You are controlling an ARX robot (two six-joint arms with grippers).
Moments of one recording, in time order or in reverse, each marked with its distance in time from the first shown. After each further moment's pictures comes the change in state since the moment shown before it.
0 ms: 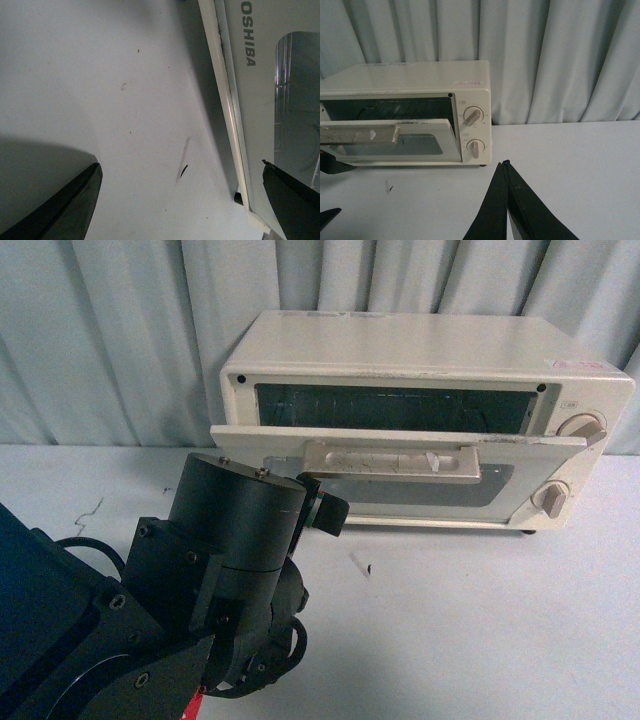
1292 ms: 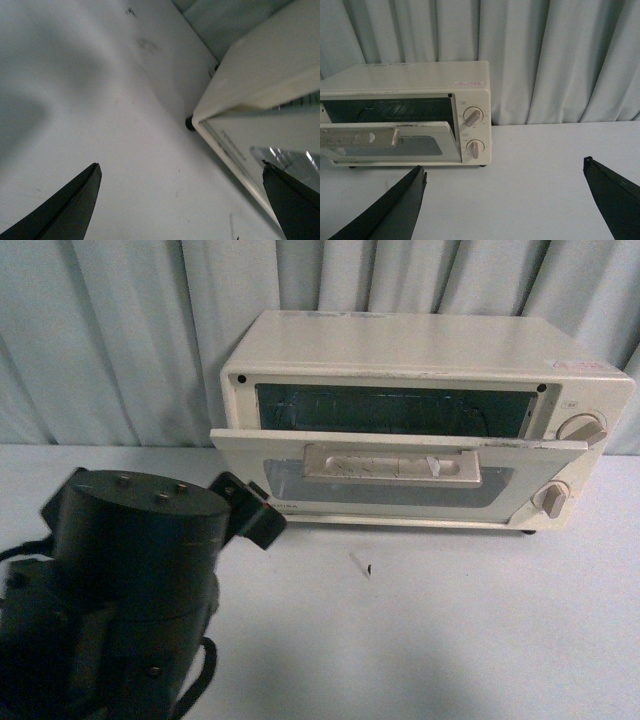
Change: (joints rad) left arm 0.030 -0.110 -0.207 0.194 -0.364 0.412; right arm 0.000 0.000 0.000 0.000 0.000 -0.001
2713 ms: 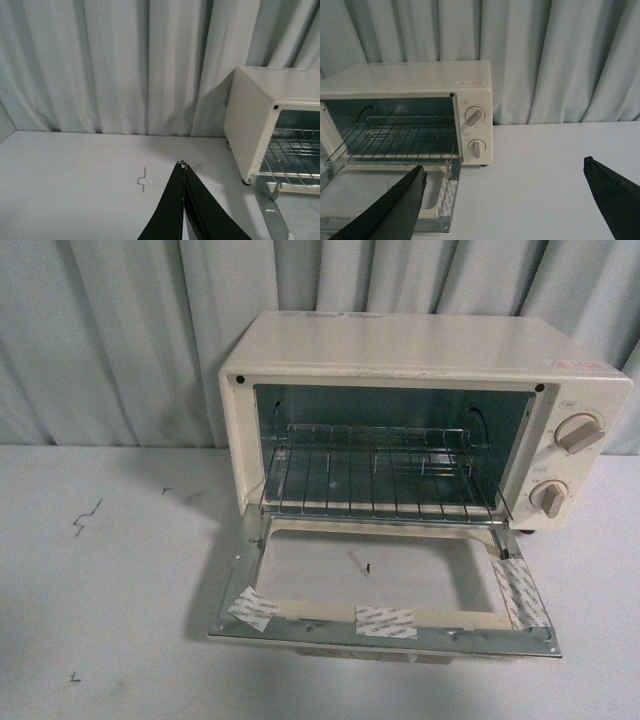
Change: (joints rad) left arm 0.526 -1.199 -0.640 -0.040 0.553 1.064; right arm 0.000 0.000 0.000 0.000 0.000 0.000
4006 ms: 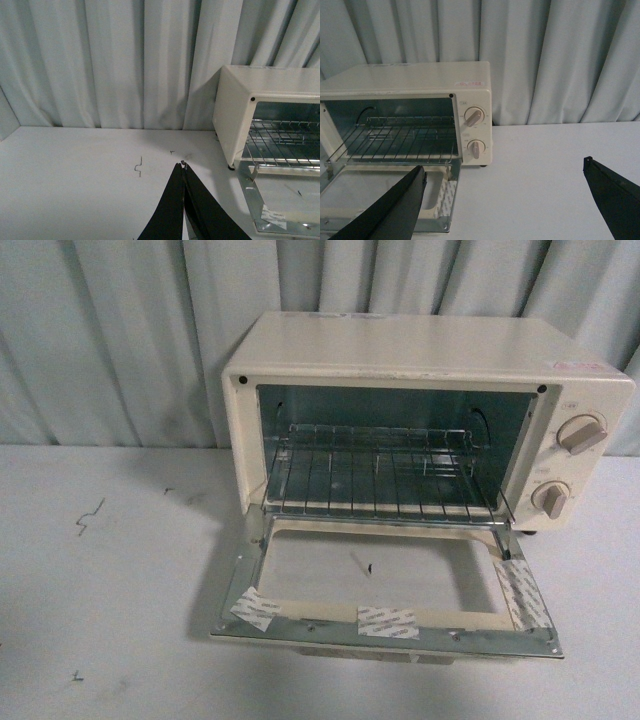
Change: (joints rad) left arm -0.004 -0.866 0.011 -0.876 0.013 0.000; right arm 0.000 0.000 0.000 0.000 -0.002 0.000
